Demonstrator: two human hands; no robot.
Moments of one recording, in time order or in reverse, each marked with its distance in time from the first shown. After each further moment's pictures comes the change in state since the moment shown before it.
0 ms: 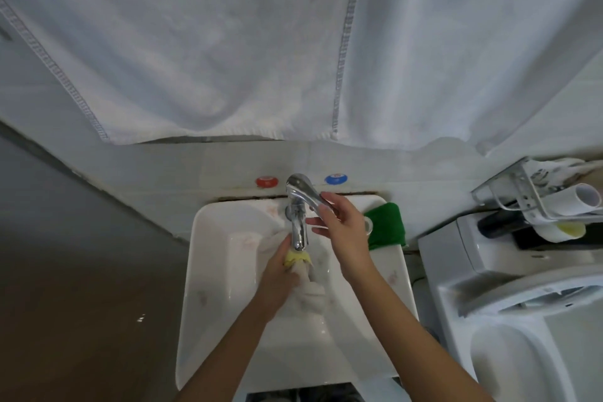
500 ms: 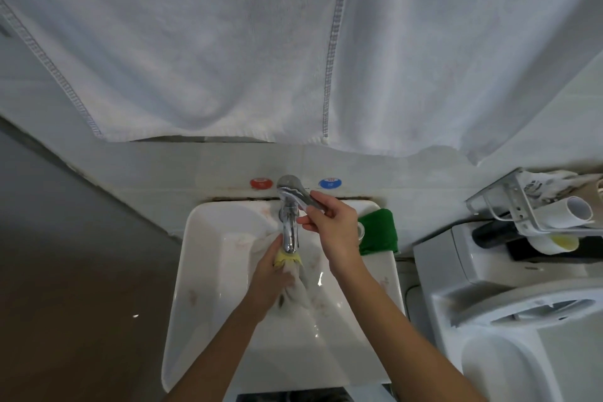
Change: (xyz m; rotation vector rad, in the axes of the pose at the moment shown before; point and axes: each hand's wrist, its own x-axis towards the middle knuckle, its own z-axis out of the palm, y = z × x) left_hand 0.007 -0.004 0.008 -0.080 0.069 -0.002; right_hand 0.013 -0.007 0.000 0.018 -0.010 0.030
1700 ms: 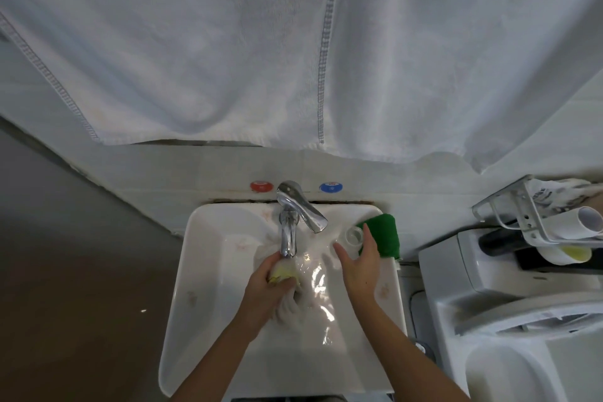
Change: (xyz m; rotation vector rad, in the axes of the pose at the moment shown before) left_hand -0.019 -0.005 -0.001 -0.105 0.068 -0.061; right_hand 0.031 0.125 -0.066 -0.472 0.285 -0.004
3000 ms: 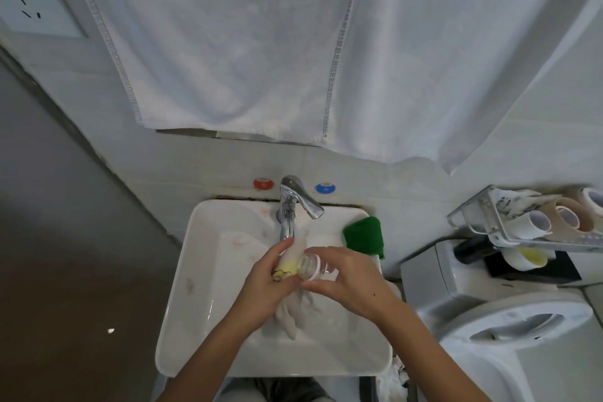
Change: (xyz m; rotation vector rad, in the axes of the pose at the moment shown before) left_hand -0.082 0.047 -0.003 0.070 -0.112 0.250; right_hand -0.092 -0.097 -0.086 -0.539 -0.521 -0.775
